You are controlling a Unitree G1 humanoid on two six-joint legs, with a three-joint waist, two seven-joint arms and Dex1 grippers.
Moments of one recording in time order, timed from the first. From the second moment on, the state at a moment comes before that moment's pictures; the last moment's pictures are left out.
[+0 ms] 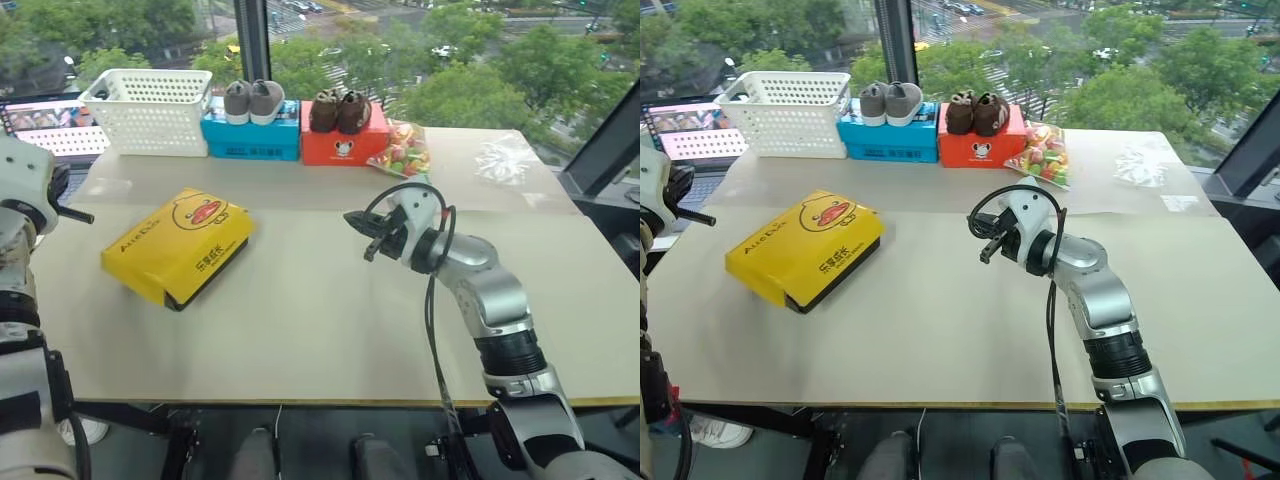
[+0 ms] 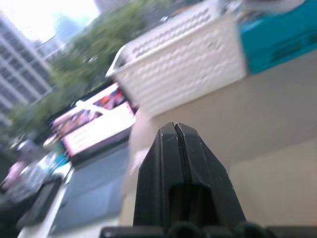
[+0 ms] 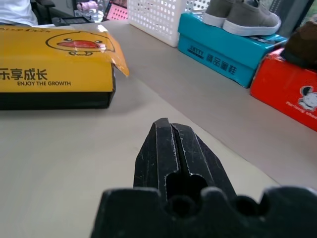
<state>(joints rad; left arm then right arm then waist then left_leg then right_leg) -0.91 0.94 0.16 1.13 0.01 -0.21 -0.42 -0.68 -0.36 0.10 0.00 0.25 0.45 0.65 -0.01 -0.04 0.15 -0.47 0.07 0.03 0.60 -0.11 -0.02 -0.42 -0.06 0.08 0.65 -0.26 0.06</state>
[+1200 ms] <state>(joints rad) -0.88 0.67 -0.02 1.13 0.06 -0.65 -0.99 -0.70 -0.45 0.06 0.16 0.16 0.39 0.56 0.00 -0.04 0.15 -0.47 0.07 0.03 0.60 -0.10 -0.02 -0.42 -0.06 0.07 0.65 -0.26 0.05</state>
